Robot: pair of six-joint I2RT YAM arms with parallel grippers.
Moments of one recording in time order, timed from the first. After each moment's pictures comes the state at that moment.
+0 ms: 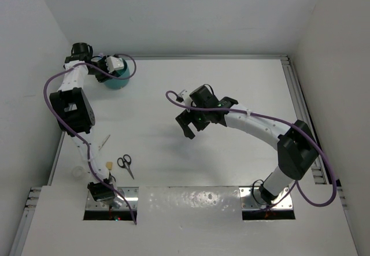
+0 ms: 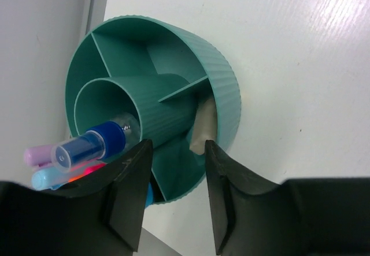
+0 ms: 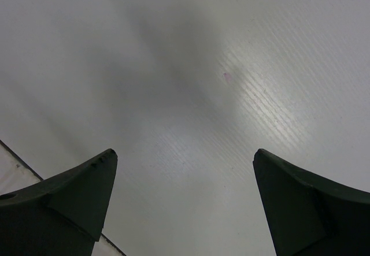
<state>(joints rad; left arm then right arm) 0.27 2.20 1.95 -0.79 0.62 1.46 0.75 1.63 1.18 -0.53 -0.11 -0.03</state>
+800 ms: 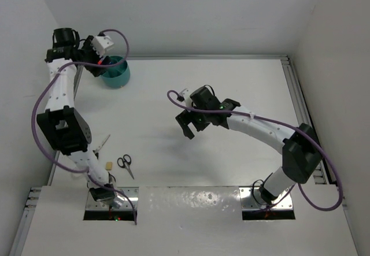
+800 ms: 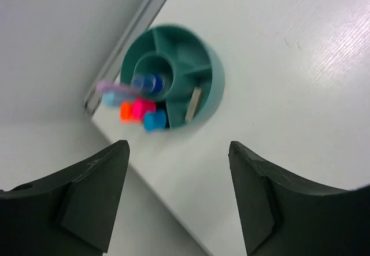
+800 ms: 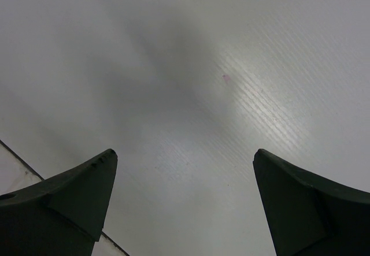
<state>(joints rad) 0.28 1.89 1.90 -0.84 0.61 1.08 0.77 1.60 1.17 -0.51 -0.07 0.01</state>
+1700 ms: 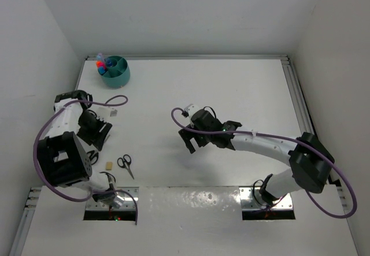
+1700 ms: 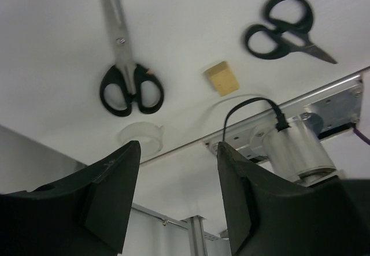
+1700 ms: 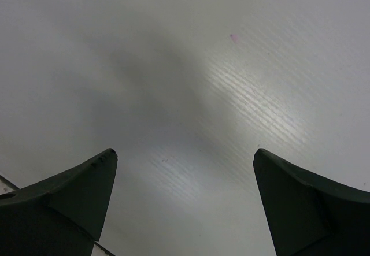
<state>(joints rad) 0.35 1.46 1.09 -1.28 0.09 0.81 0.90 1.46 0.87 -0.29 0.12 0.18</state>
